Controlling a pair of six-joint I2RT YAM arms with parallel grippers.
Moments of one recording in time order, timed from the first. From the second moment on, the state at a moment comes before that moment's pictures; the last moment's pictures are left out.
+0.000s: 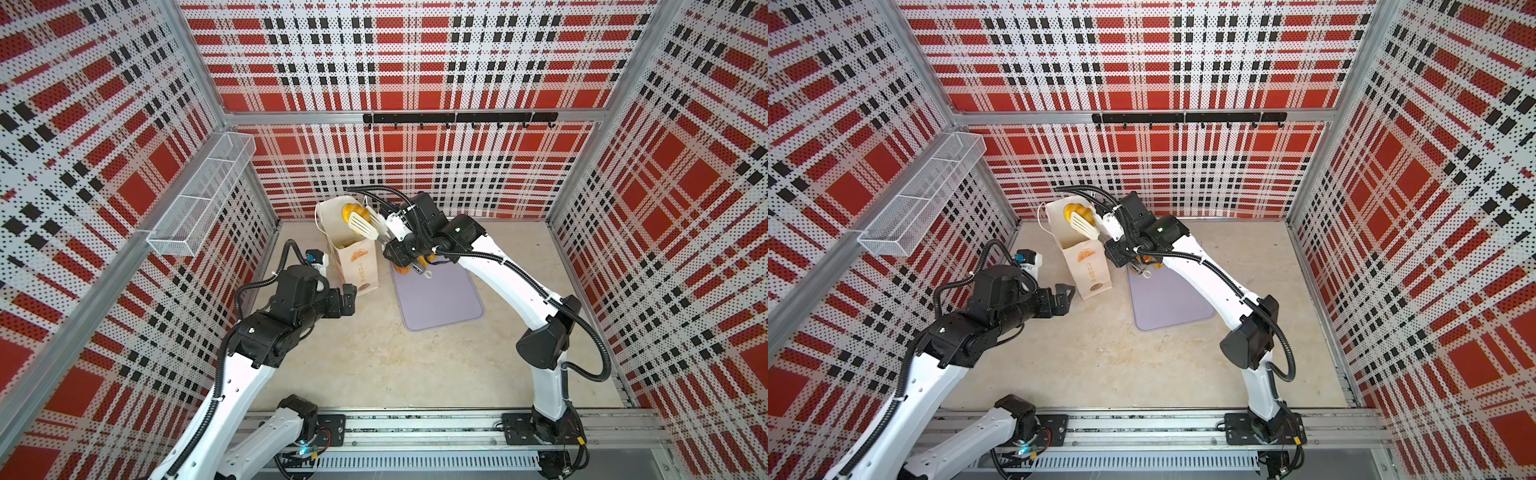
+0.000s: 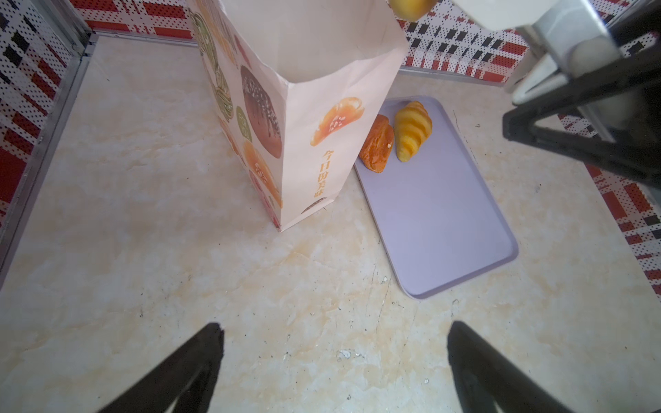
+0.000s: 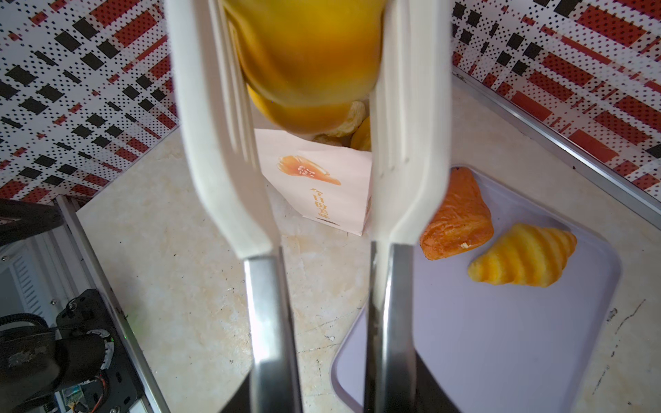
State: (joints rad) left arm -0.39 0.86 1.09 -0.87 -0.08 -0.31; right arm 0.80 2.01 2.26 -1.02 -0.09 0.04
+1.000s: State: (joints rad) left arm -0.35 0.87 1.05 -0.86 -0.08 -0.33; right arm 0.81 2.11 2.35 -1.01 -0.04 0.00
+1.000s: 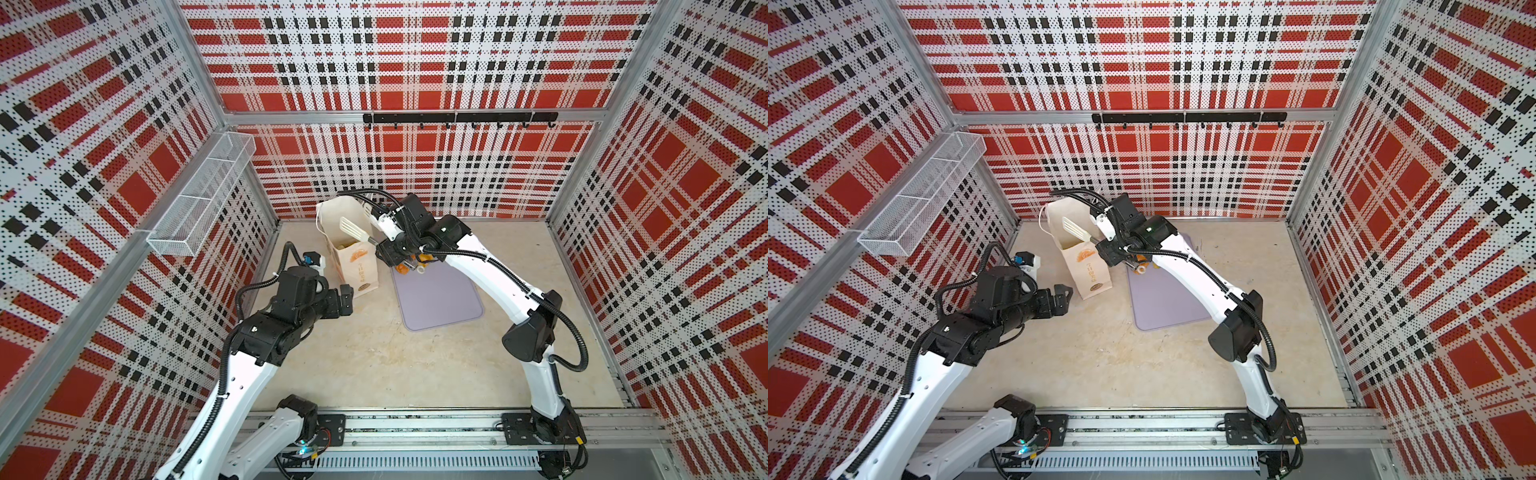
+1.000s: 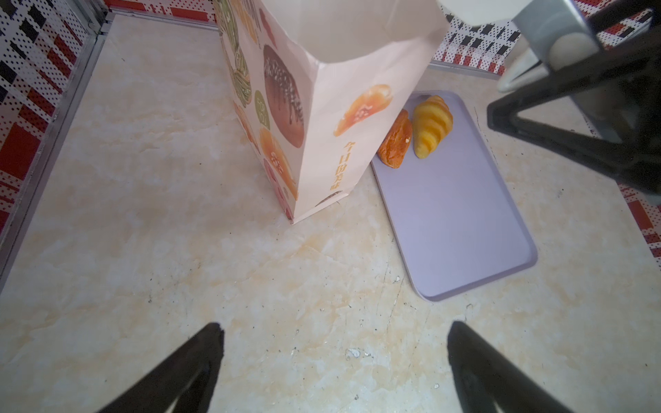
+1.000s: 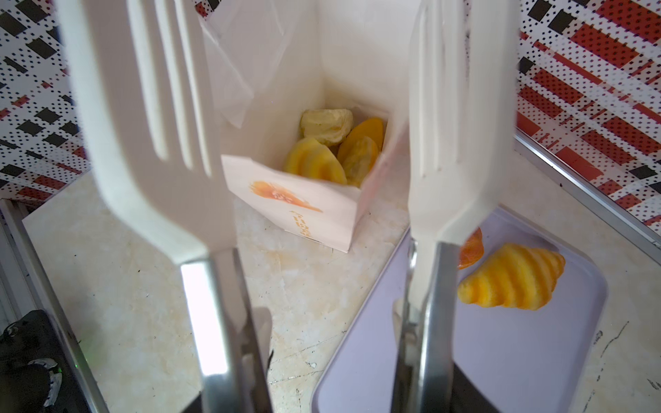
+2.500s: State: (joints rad) left arm -0.67 1.09 1.03 -0.59 -0.31 -0.44; right arm 0.58 1.67 1.67 -0.87 0.07 0.06
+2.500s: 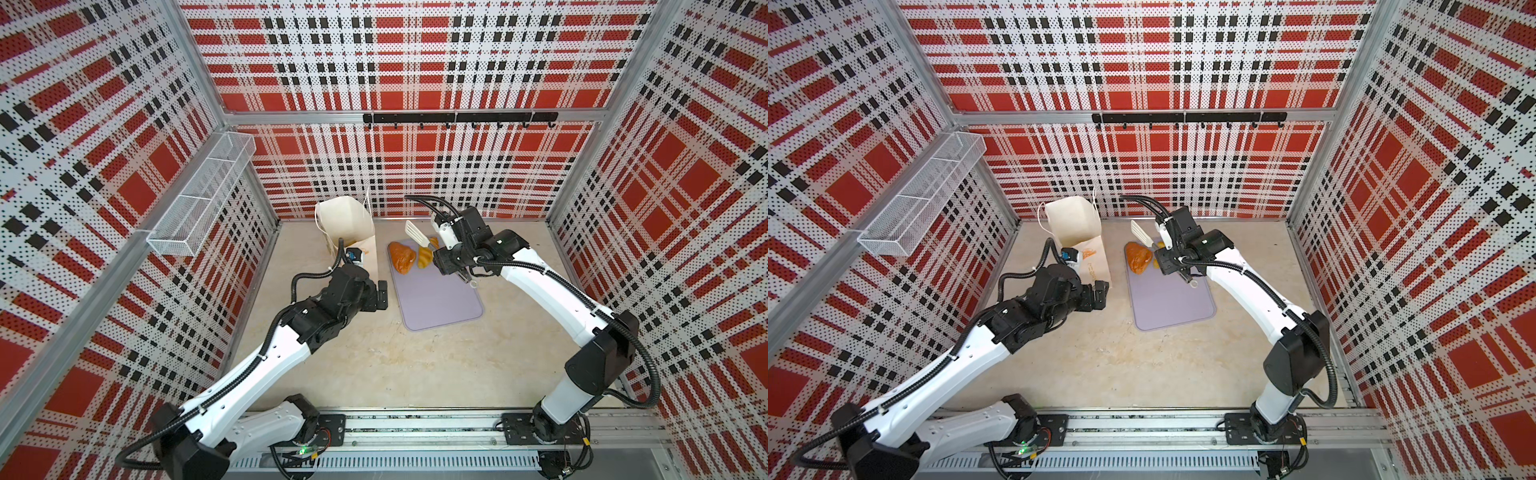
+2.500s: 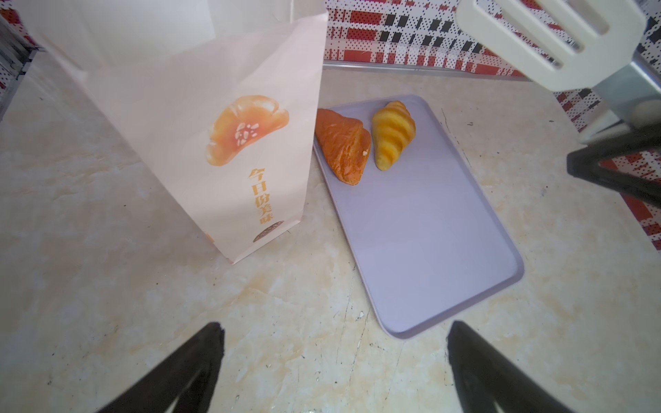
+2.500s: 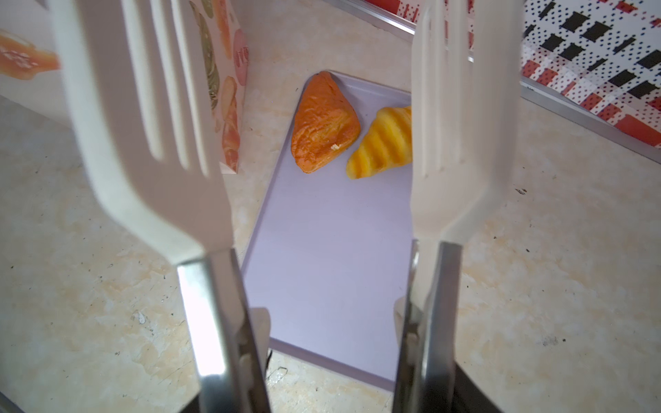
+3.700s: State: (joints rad) left arm -0.76 1.41 1.12 -0.58 -0.13 -0.33; right arm 0.51 2.00 1.69 -0.98 -0.03 0.36
